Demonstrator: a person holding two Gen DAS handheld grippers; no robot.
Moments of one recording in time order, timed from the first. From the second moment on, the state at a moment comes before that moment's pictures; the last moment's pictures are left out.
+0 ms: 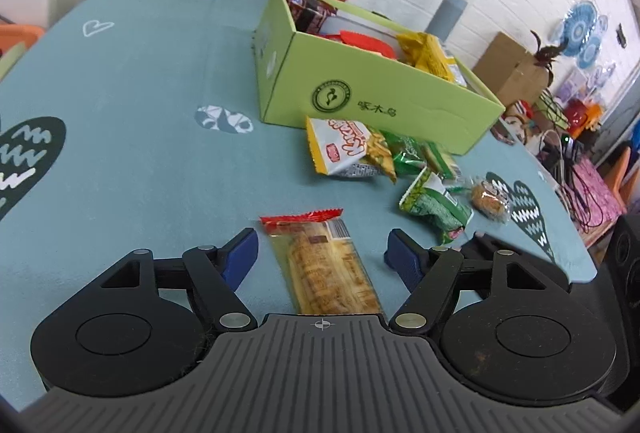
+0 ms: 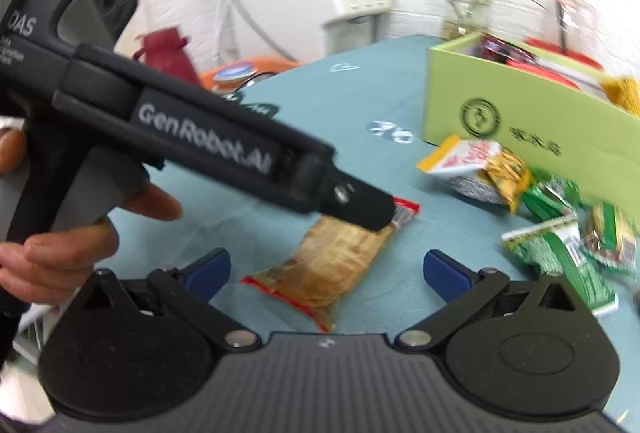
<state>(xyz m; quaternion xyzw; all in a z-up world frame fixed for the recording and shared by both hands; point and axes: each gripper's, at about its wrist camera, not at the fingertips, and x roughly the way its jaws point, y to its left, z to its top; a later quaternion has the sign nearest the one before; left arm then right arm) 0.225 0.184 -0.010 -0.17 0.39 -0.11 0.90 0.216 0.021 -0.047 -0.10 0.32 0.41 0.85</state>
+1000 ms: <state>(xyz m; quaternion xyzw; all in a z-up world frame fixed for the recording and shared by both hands) 0.380 0.164 0.086 -0.12 0.31 -0.11 0.94 0.333 0.027 0.037 -0.15 0.20 0.38 0.89</state>
